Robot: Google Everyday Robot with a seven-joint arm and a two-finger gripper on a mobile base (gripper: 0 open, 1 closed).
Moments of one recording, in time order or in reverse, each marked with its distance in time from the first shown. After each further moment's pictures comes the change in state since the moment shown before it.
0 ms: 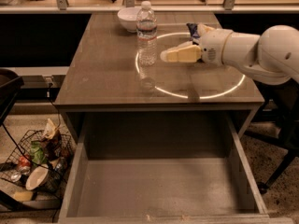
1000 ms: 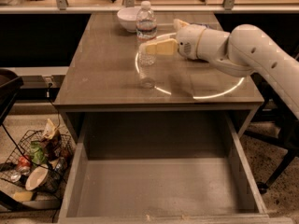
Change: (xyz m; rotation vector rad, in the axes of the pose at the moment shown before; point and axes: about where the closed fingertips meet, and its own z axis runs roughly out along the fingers) arm -0.016 0.013 0.073 -0.102 -0.112 0.019
